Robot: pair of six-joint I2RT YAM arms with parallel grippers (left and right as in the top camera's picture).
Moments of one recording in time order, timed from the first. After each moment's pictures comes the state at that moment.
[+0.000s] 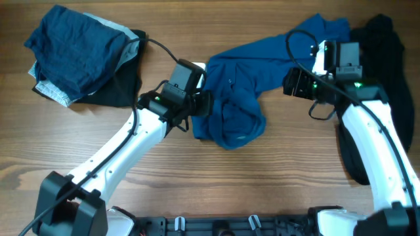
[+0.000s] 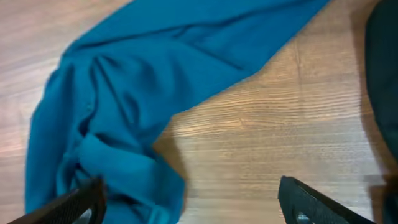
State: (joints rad) left arm -0.53 1.55 1.10 -0.54 0.07 -0.38; right arm 0.06 1.44 1.20 -0.79 -0.10 0.26
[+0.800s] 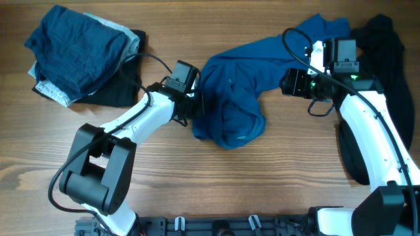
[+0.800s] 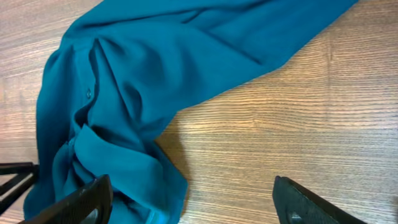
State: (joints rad) left arm -0.43 1.82 1.10 -0.51 0.19 -0.50; right arm 0.03 1.52 1.20 -0.77 -0.19 0.18
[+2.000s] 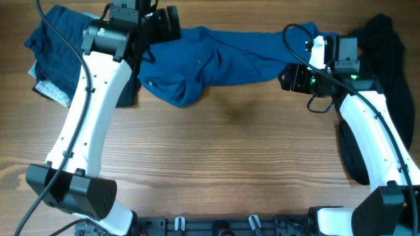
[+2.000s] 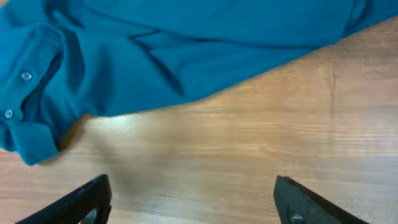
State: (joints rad) left arm -0.26 1.76 1.86 -0.94 -0.12 -0.34; right arm 0.03 1.52 1.20 -0.69 -0.21 0.18
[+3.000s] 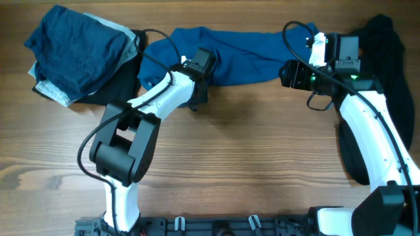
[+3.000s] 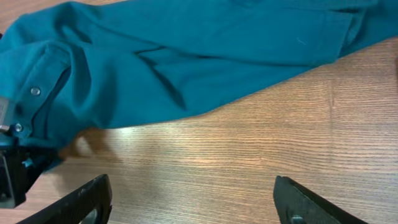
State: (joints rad) left arm -0.48 2.08 1.42 -0.69 -0.22 -0.48; right arm 0.03 1.52 1.20 -0.65 -0.21 0.18
